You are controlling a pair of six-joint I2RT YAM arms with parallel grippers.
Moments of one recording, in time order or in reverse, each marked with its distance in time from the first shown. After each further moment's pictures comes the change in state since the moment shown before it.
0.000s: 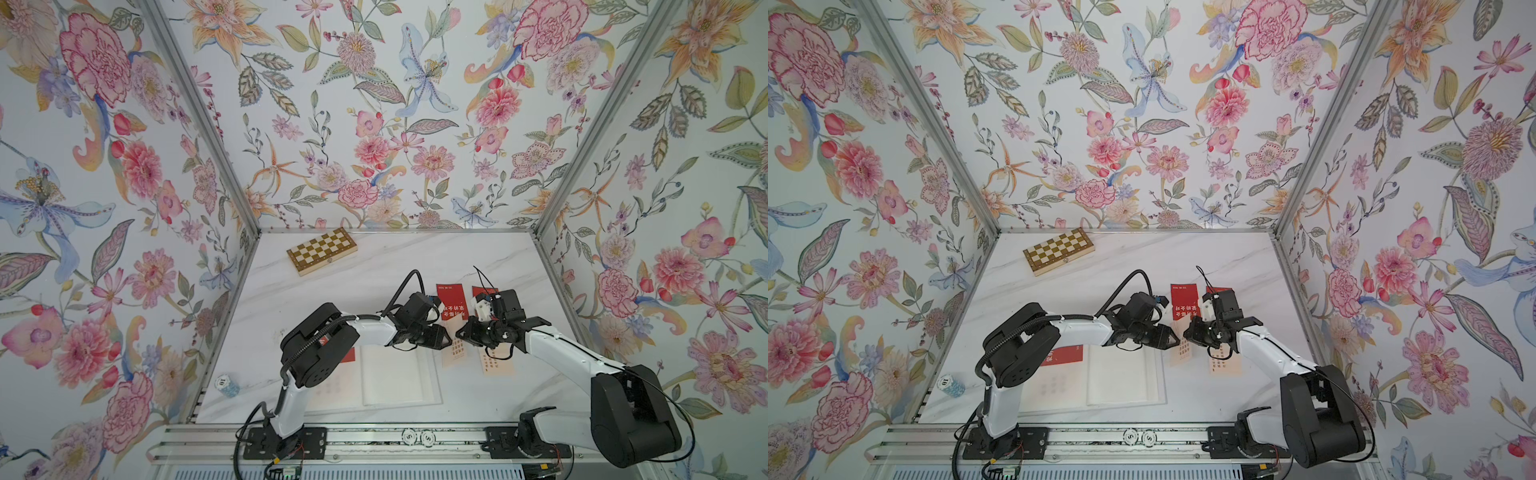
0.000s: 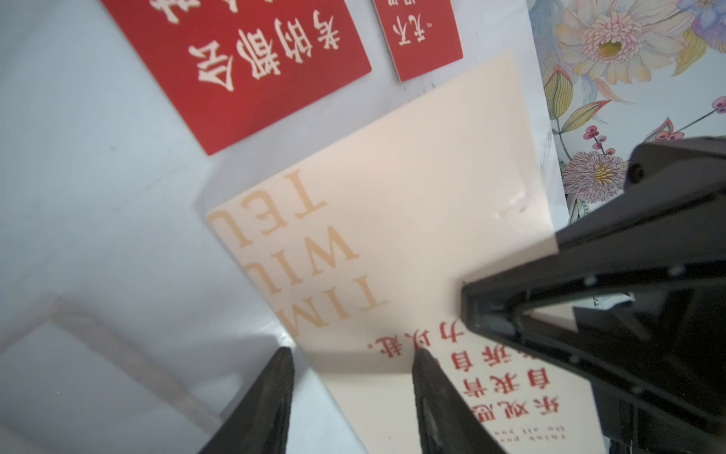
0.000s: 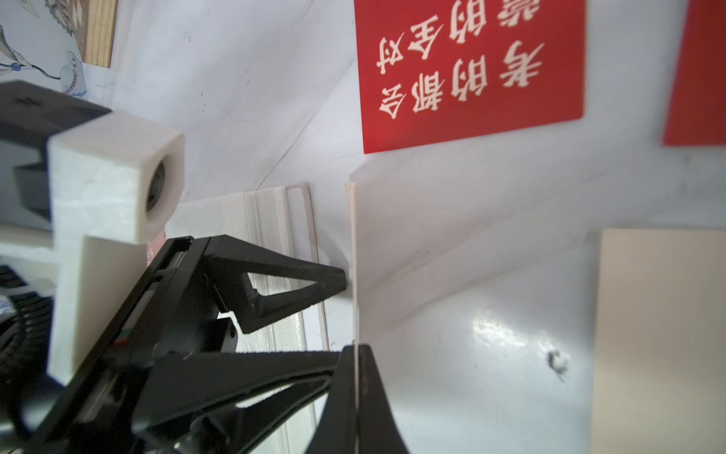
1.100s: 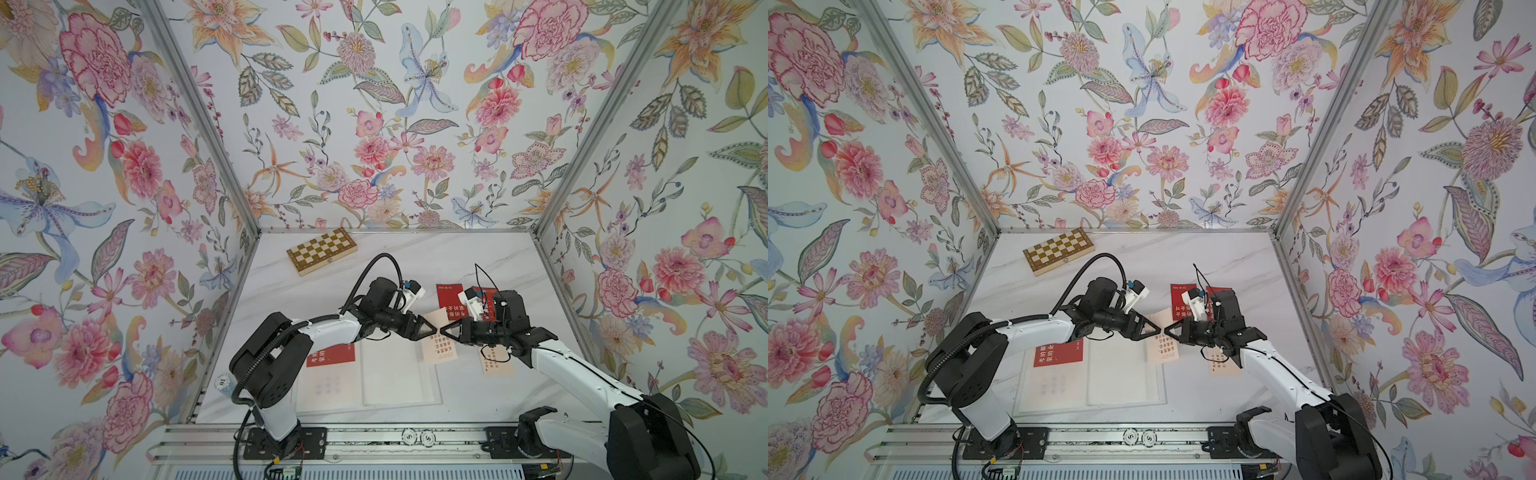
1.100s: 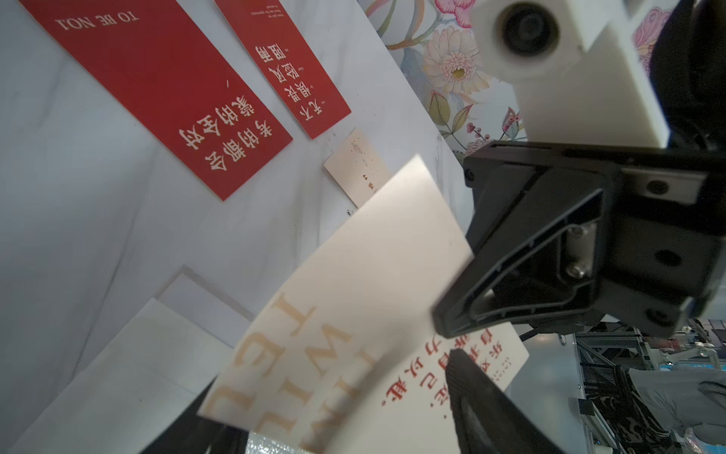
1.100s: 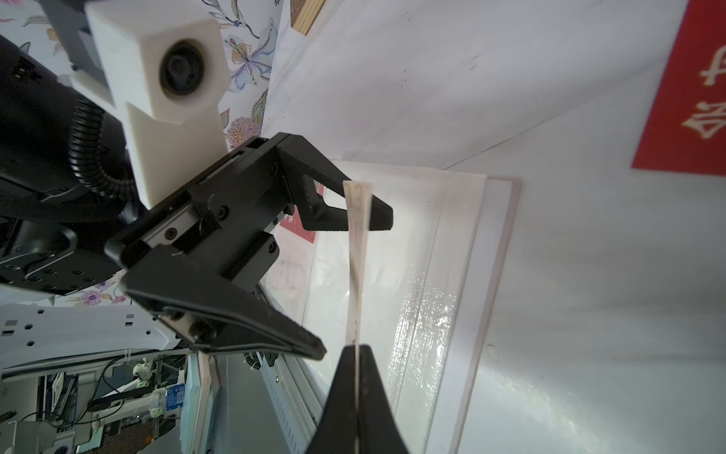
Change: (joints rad) left arm 0.172 -0.298 -0.221 0.097 0.261 0.209; right arm 0.087 -0.134 -0.066 0.209 -0.302 0.034
